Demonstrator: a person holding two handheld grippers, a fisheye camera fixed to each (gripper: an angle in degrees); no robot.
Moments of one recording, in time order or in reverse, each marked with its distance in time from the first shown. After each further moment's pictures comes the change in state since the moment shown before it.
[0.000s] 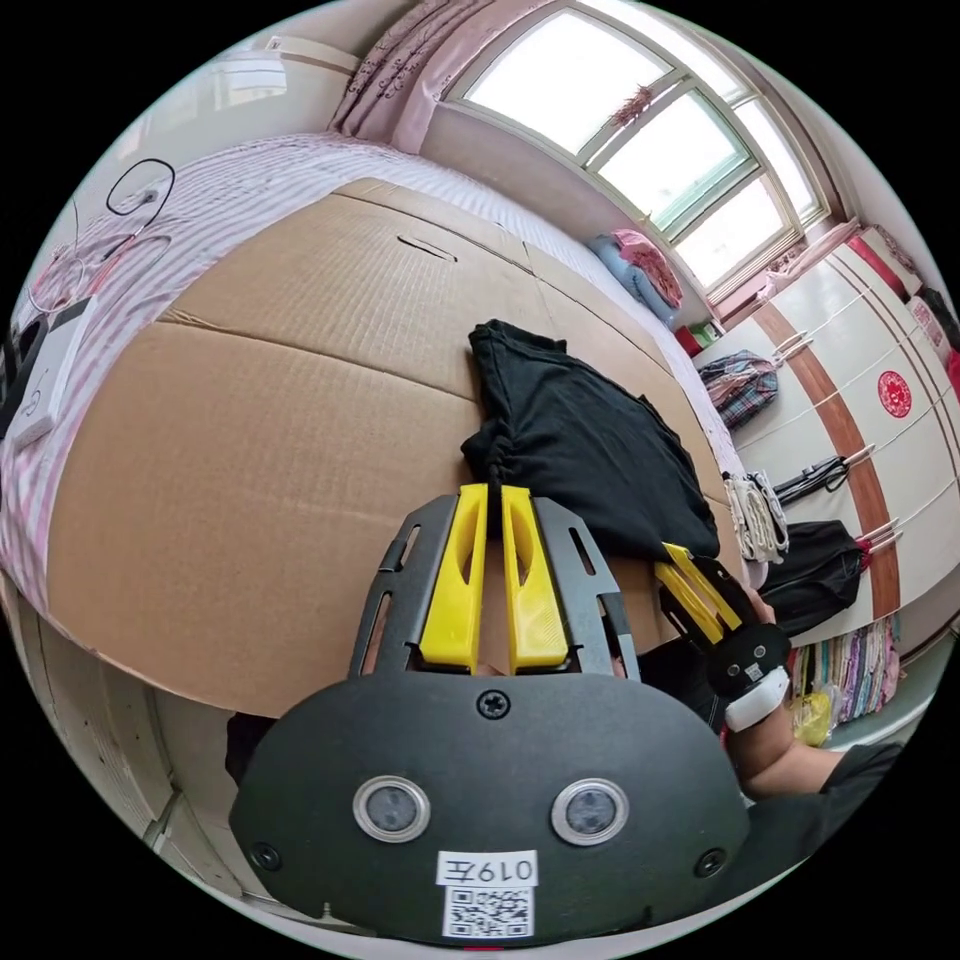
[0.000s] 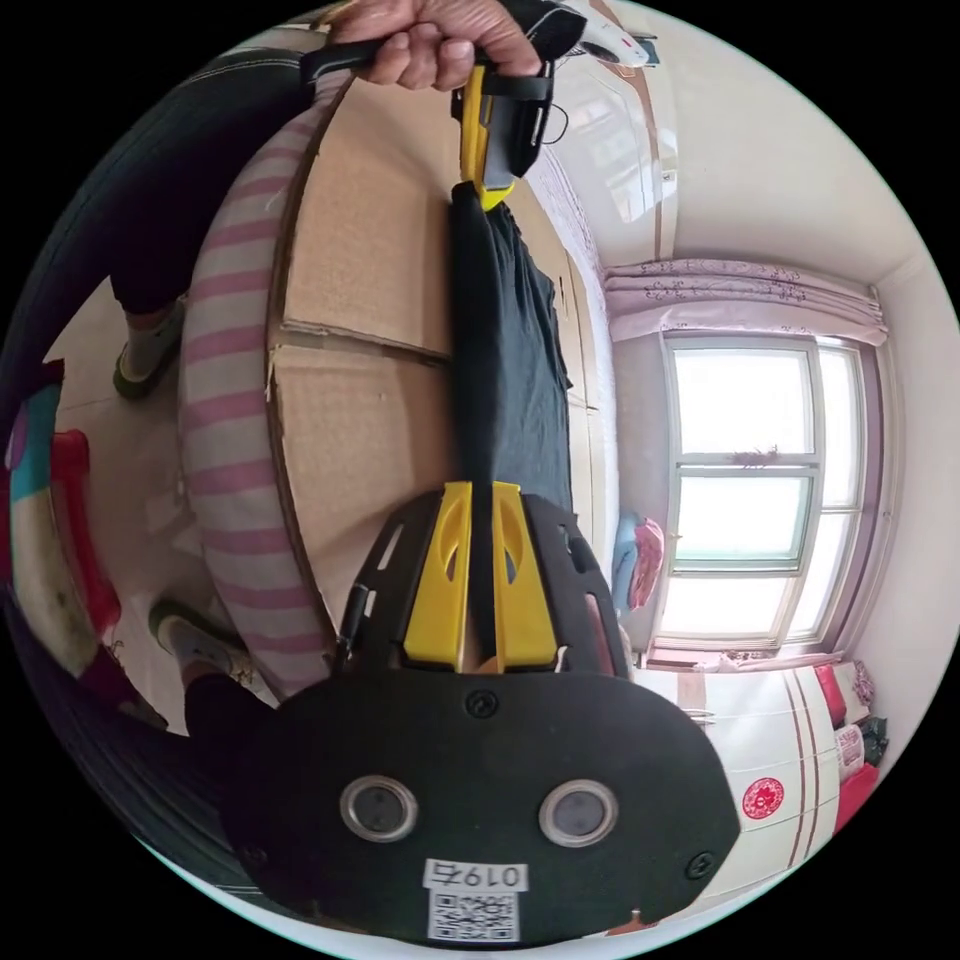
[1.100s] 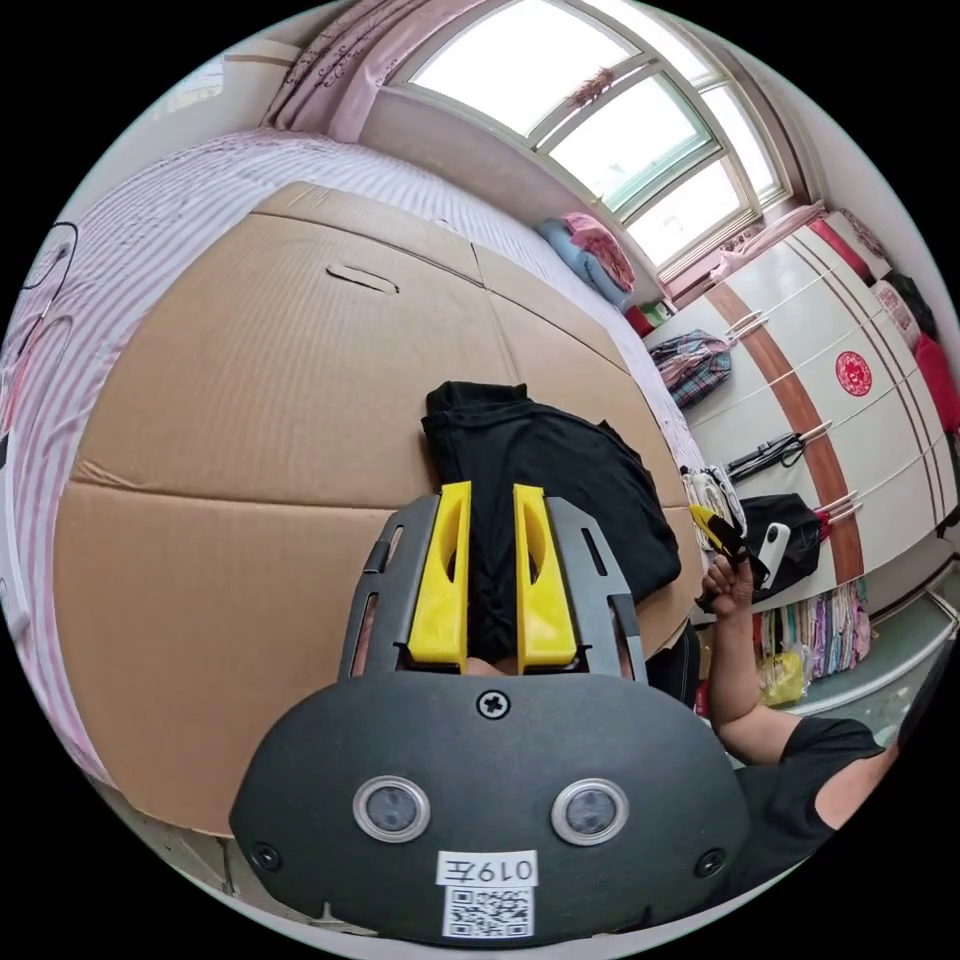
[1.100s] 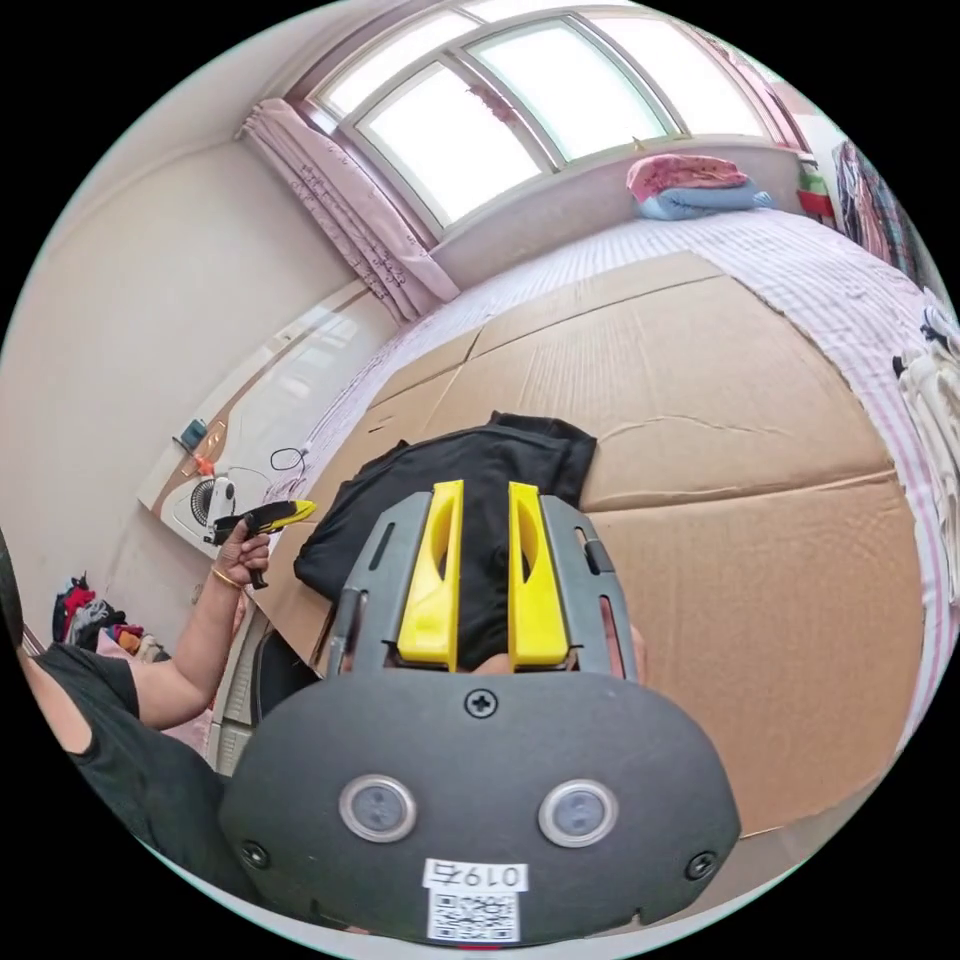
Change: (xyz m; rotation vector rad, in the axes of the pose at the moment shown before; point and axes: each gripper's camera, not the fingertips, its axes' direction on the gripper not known) left arm 0.058 0.020 0.247 -0.093 0.165 0.068; right arm 0.447 0.469 0.124 0.199 -0.899 1.549
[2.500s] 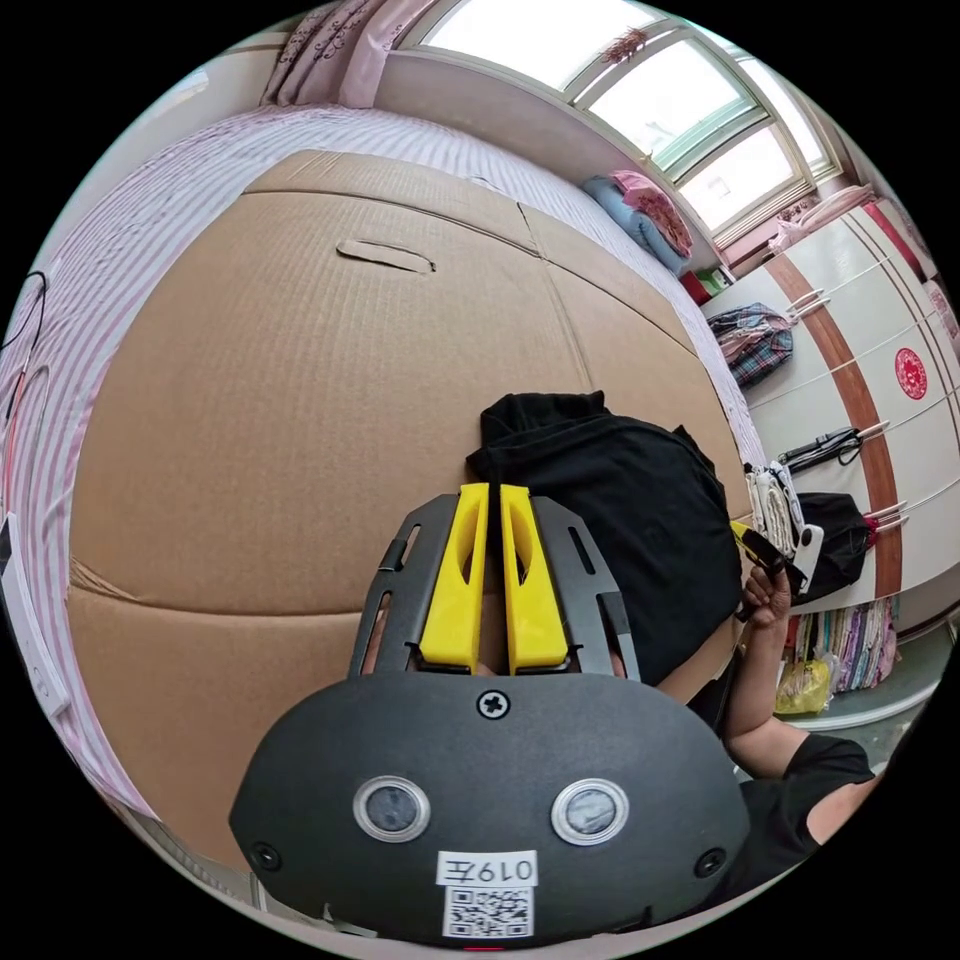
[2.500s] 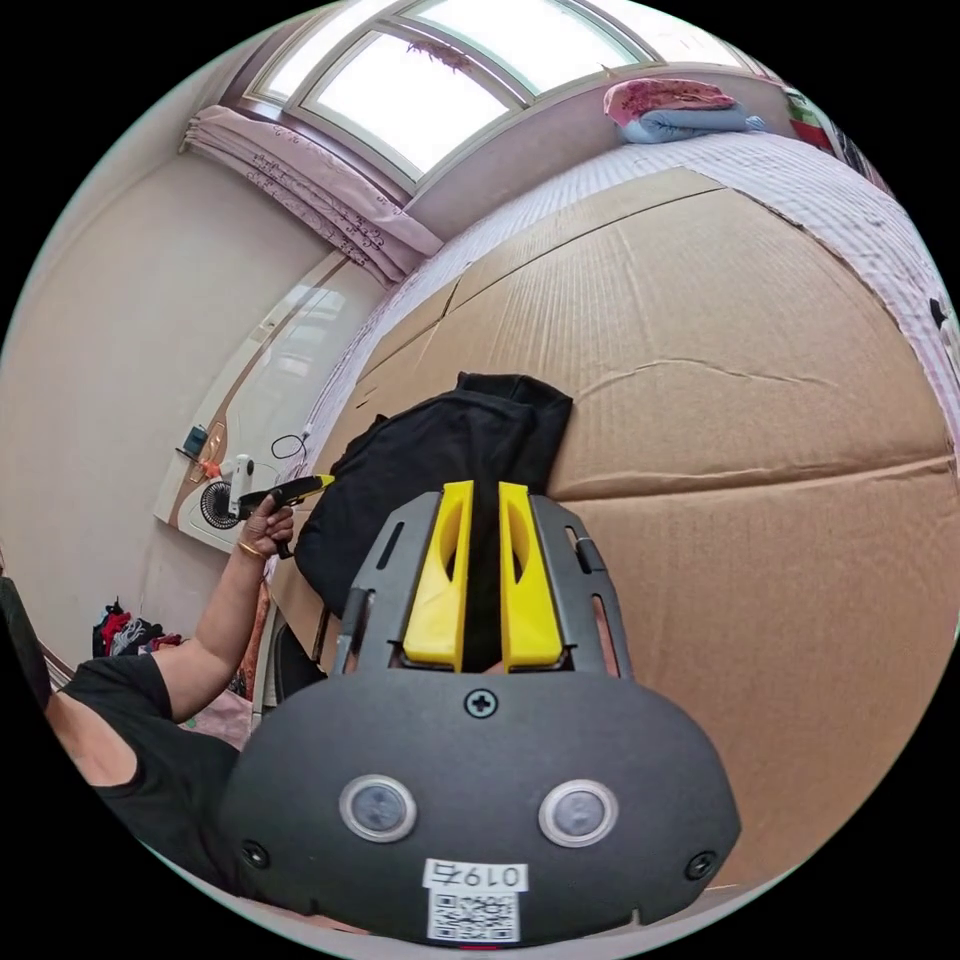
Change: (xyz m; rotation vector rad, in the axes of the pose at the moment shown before) left arm 0.040 0.023 0.217 -0.089 -0.137 -0.002; right arm 0.046 -0.195 -0.107 -0.135 -0.100 0.096
